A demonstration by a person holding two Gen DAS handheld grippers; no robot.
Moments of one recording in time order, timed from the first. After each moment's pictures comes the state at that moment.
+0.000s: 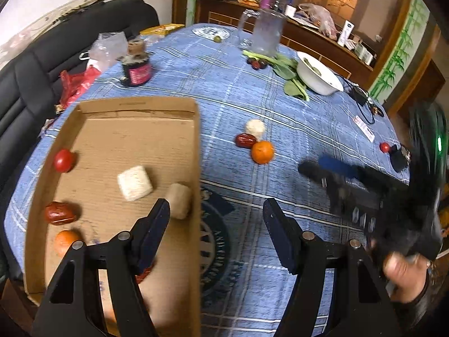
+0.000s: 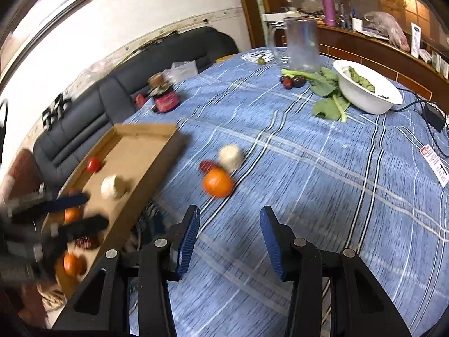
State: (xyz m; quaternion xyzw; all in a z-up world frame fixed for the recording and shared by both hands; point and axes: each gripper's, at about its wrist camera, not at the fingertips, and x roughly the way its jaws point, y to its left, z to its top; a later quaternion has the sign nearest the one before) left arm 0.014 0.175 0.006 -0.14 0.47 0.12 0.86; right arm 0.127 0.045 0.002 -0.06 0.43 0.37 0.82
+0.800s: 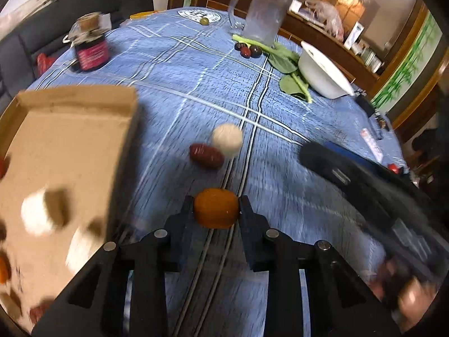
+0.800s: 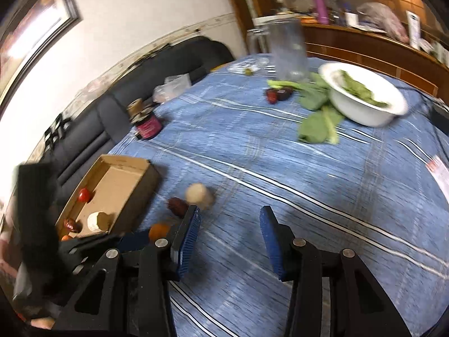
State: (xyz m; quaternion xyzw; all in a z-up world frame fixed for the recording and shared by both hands) left arm 0.074 0.161 -0.046 -0.20 0.46 0.11 0.86; right arm 0.176 0.053 -0.008 -0.04 0.43 0.40 0.81
